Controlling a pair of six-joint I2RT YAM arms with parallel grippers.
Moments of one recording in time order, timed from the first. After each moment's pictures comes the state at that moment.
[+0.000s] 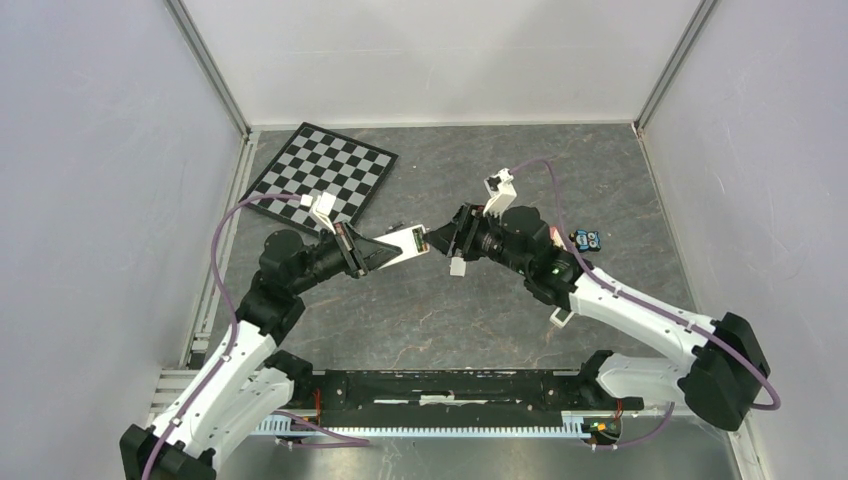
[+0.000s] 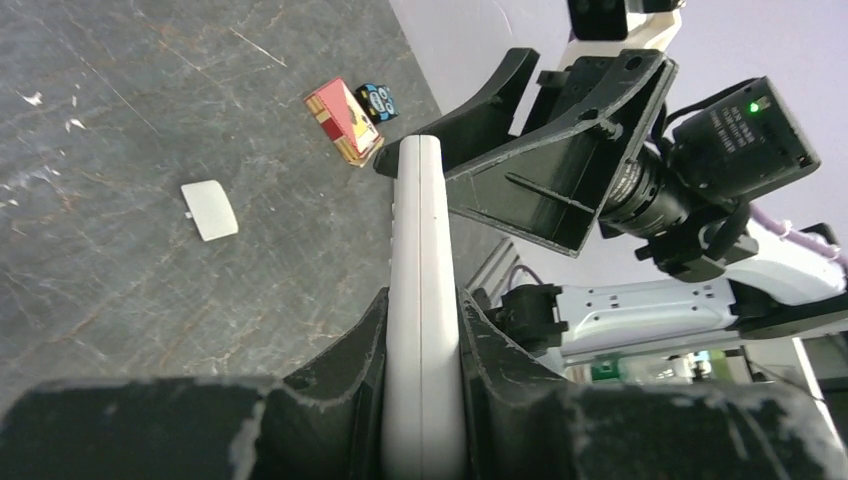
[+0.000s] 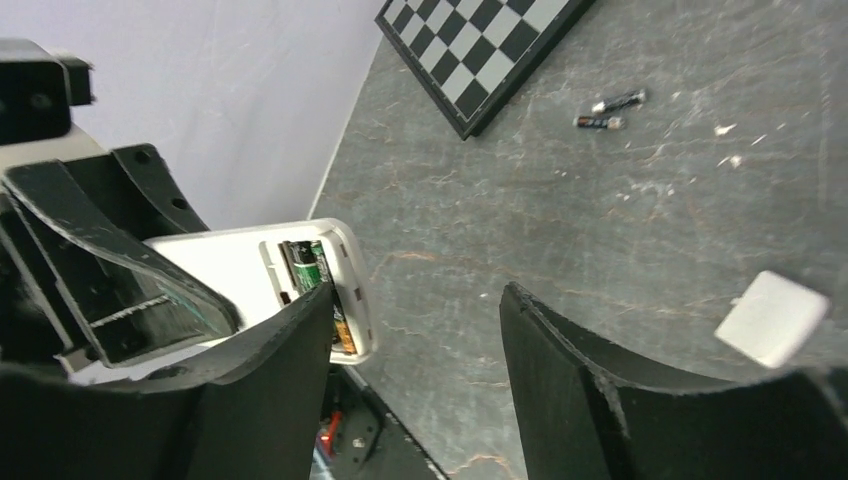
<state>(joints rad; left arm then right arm) -0.41 0.71 0.56 0.05 0.54 -0.88 0.80 1.19 0.81 0.14 -0.04 0.82</state>
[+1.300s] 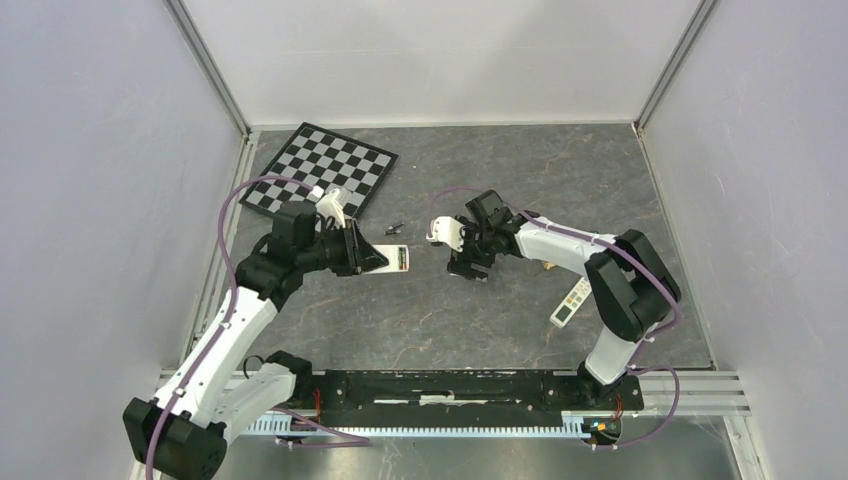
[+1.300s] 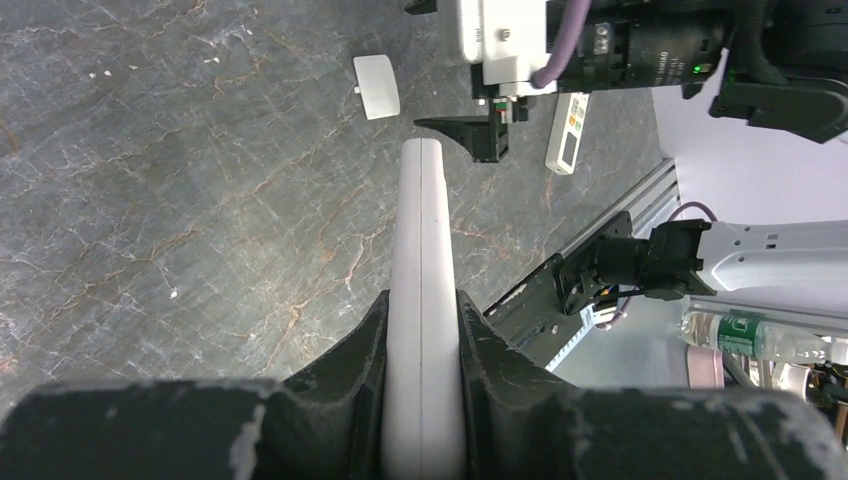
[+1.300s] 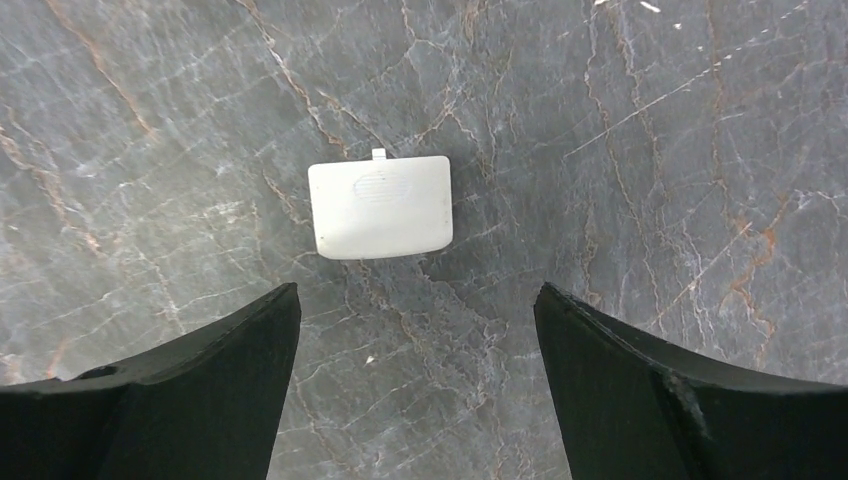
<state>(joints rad) -0.35 0.91 0.82 -0.54 0.50 -0.51 0.63 1.71 1.05 -0.38 -0.26 -0.75</state>
